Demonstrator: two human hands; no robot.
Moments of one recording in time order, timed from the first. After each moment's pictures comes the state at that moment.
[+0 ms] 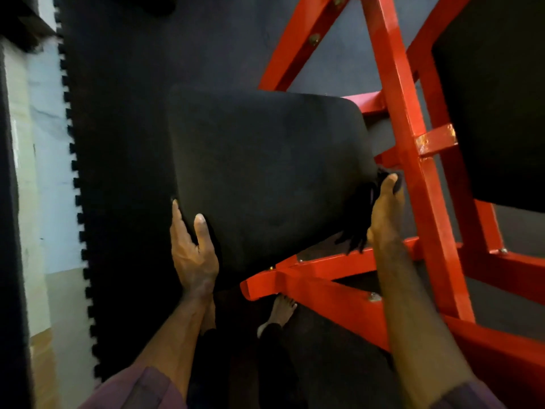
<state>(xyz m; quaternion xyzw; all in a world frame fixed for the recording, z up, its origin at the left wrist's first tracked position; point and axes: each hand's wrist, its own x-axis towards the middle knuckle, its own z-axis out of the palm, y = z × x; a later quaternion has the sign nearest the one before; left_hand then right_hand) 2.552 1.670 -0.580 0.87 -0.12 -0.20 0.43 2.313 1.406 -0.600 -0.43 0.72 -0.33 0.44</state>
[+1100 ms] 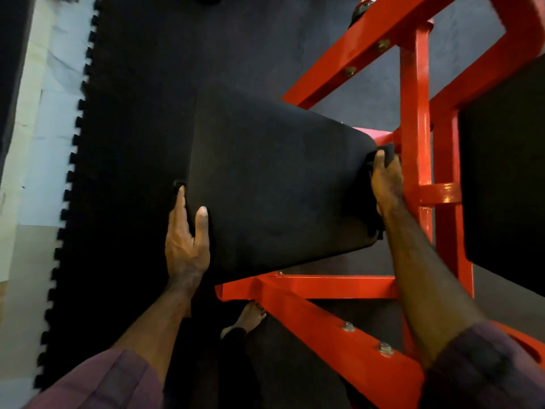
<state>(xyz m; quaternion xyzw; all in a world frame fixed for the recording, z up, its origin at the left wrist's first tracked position) 2.556 1.672 -0.592 0.87 -0.11 -0.23 0.43 2.379 1.307 -0.556 -0.64 0.66 -0.13 0.38</state>
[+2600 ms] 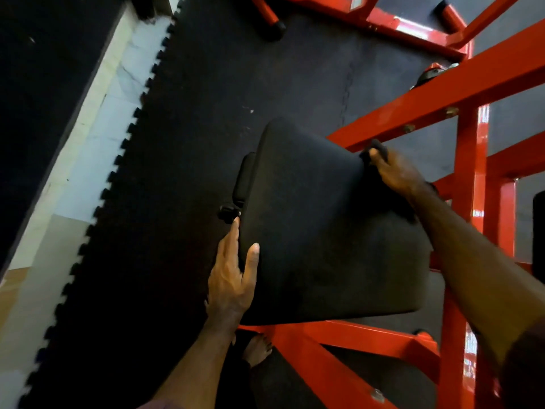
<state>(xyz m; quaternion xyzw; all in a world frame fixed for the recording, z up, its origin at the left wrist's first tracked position) 2.561 1.677 -0.588 0.85 -0.09 -0.28 0.44 2.542 1.257 -0.550 -0.82 0.47 0.15 0.29</state>
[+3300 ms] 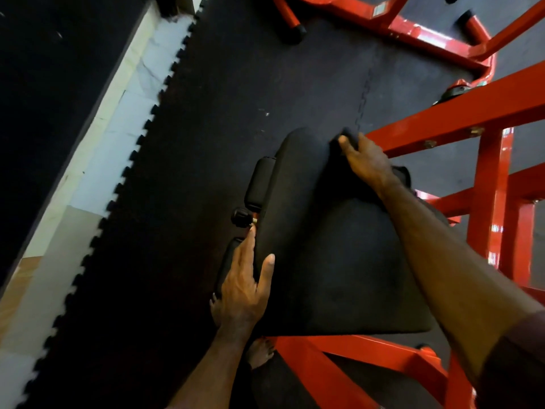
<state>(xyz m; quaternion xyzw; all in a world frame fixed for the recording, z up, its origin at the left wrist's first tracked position) 2.565 1.679 -0.580 0.84 -0.10 -0.30 0.44 2.645 1.318 -0.549 -0.87 0.40 0.12 0.28</state>
